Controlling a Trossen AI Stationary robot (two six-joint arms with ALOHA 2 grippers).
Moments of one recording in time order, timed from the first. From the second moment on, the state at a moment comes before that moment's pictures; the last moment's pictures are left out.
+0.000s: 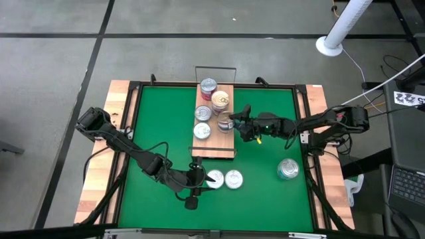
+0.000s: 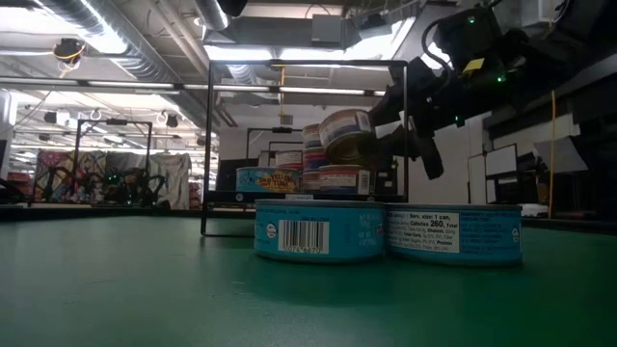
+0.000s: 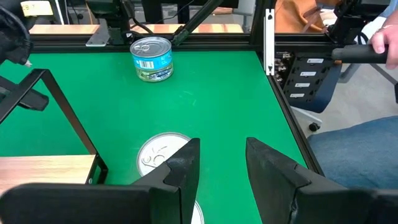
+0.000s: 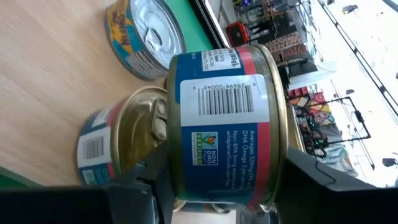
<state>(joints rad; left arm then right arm) -0.53 1.64 1.08 0.09 -0.43 -0.26 -0.15 1.46 0.50 0.70 0.19 -1.10</state>
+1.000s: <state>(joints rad) -0.53 1.64 1.08 0.09 -0.43 -0.27 -0.15 1.54 0.50 0.73 0.24 -1.11</state>
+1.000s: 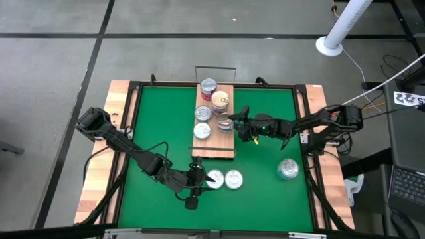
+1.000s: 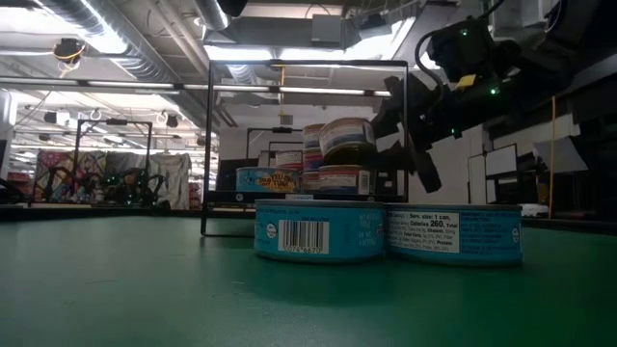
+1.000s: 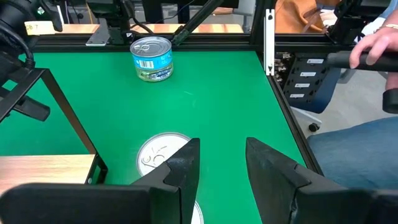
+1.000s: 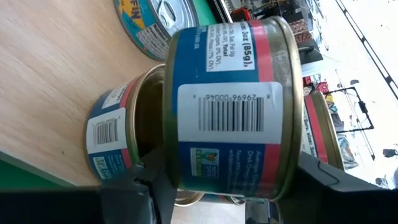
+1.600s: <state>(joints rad) -0.53 1.64 1.08 0.09 -0.43 -0.29 -0.15 1.54 0.51 0.74 0.36 -1.10</state>
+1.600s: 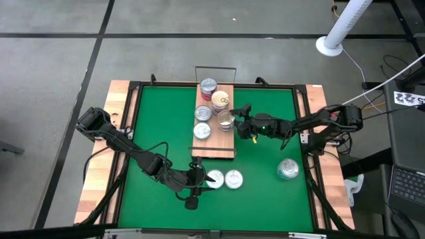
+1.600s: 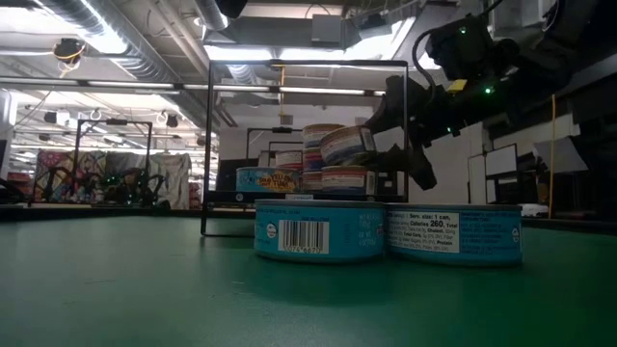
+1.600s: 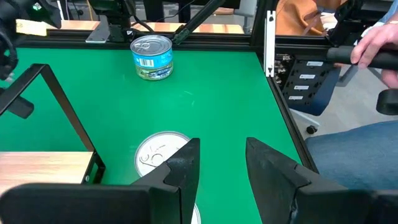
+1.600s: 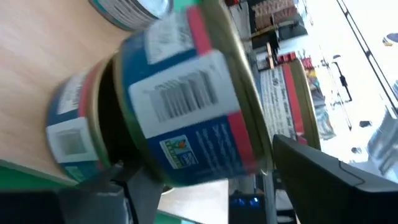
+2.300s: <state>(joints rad) -0.54 1.64 1.08 0.09 -0.43 -0.29 -0.15 1.53 0.62 0.49 0.44 -1.00</state>
